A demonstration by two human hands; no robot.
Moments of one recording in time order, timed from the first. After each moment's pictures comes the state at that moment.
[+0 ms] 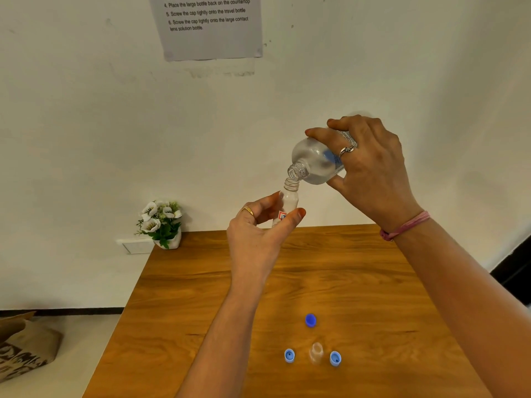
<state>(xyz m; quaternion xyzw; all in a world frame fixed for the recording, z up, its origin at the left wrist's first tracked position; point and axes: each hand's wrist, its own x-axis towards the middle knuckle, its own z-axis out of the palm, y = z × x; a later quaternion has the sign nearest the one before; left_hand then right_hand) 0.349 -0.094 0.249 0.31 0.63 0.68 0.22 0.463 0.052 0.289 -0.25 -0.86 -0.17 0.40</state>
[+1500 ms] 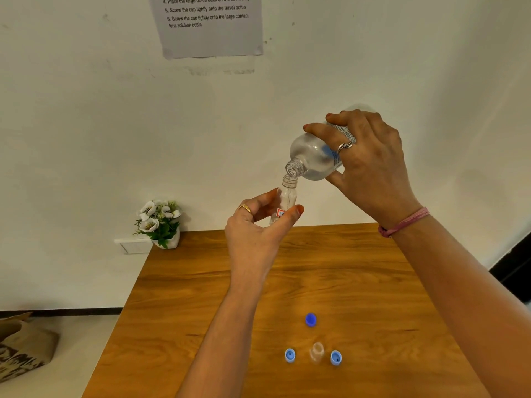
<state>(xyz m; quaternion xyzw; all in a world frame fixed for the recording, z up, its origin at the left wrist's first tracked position) 0.343 -0.092 0.247 0.31 0.64 0.68 0.21 0.456 0.052 0.291 -0.24 -0.86 -0.19 0.40</state>
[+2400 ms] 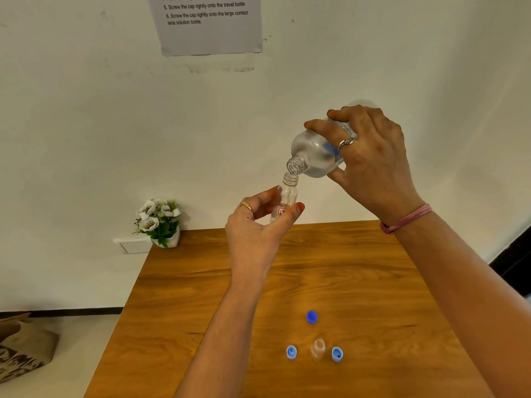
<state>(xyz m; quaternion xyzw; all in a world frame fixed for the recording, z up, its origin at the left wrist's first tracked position) 0.341 -0.095 0.249 0.31 0.63 0.68 0.21 0.456 0.049 0.293 -0.24 -0.86 -0.20 0.40</state>
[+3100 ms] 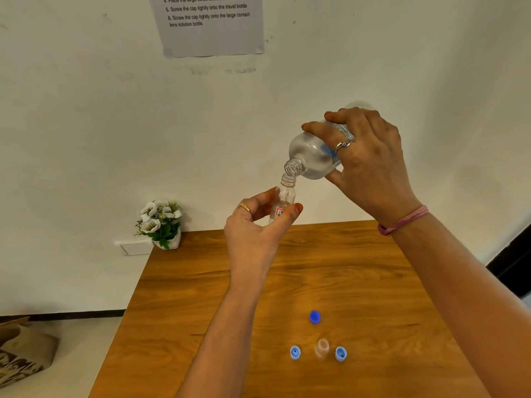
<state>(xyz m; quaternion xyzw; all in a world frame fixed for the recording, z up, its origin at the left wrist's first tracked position) 0.335 -0.099 0.249 0.30 0.63 0.68 0.21 0.449 0.041 0.293 -0.25 -0.86 -0.20 0.40</state>
